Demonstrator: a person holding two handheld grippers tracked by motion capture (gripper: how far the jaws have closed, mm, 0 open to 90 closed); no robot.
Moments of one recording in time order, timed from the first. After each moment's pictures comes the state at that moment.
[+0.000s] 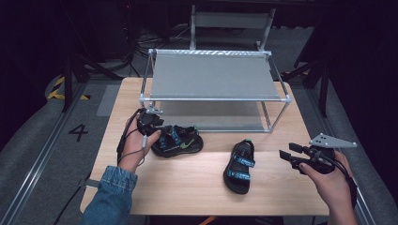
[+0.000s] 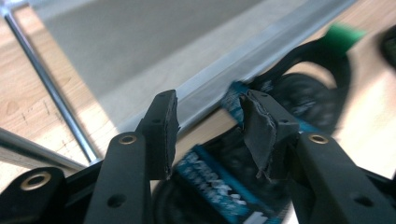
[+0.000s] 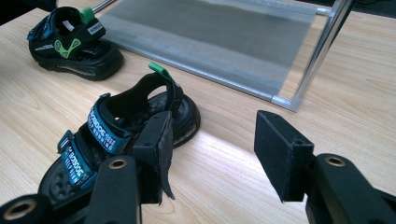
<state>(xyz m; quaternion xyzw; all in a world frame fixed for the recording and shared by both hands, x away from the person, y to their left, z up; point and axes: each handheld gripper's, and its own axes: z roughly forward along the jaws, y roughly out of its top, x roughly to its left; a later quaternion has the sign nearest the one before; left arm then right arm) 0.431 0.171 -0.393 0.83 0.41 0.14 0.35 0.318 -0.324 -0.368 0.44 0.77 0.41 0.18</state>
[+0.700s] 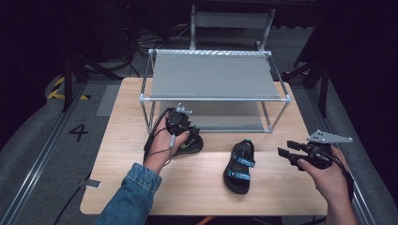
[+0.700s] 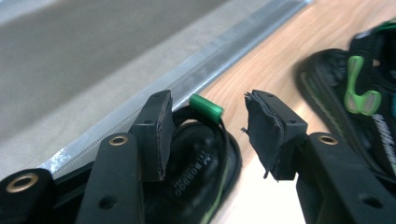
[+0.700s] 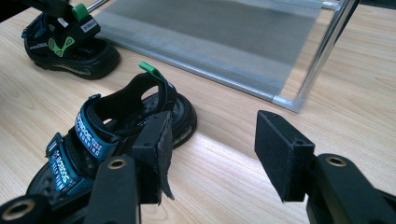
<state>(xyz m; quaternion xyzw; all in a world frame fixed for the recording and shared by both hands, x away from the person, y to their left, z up) 0.437 0.088 -0.390 0.85 0.39 0.10 0.36 0.332 -0.327 -0.374 0.44 0.78 0.42 0.17</state>
